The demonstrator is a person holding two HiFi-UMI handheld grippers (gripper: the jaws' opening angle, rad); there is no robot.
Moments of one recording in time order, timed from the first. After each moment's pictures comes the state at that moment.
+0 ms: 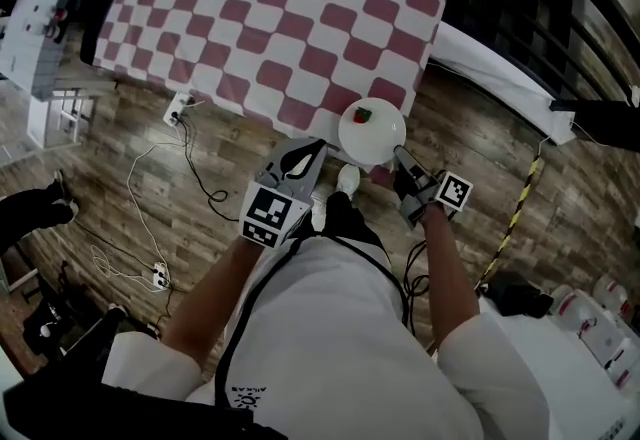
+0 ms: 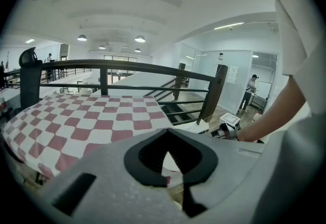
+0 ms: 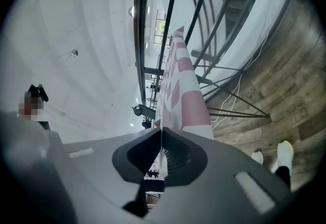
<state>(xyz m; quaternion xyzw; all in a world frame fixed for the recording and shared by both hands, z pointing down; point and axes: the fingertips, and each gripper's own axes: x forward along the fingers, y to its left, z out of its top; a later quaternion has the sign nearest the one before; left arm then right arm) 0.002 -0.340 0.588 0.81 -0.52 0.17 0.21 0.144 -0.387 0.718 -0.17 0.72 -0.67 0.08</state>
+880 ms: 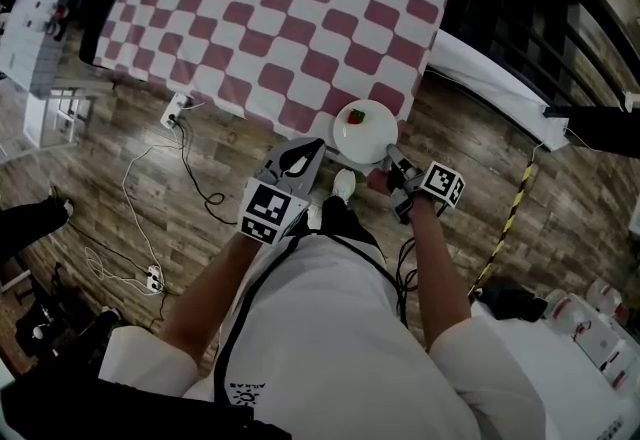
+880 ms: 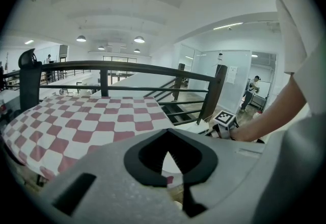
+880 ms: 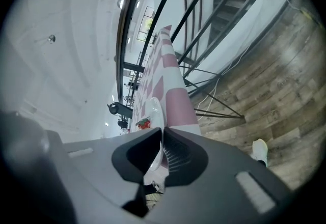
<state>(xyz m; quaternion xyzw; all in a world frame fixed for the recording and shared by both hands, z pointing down) -0.006 -0.341 0.582 0.81 -0.51 0.17 0.21 0.136 -0.391 0.754 -0.28 0.69 -0.67 -0.02</state>
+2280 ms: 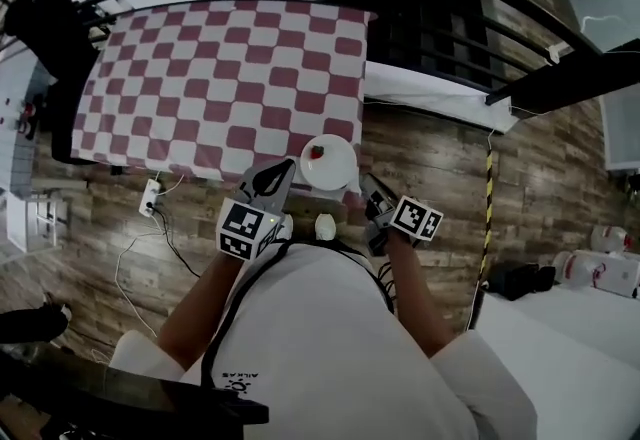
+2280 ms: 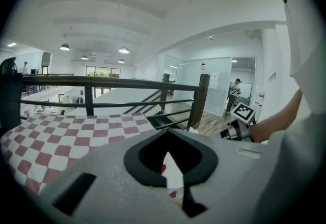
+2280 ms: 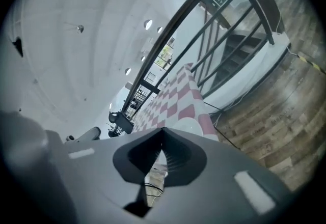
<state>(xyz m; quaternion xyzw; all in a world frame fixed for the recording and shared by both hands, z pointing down) -0.014 -0.348 0.519 0.87 -0.44 0.14 0.15 0.149 -0.357 0.628 -0.39 0.75 -0.53 0.03</state>
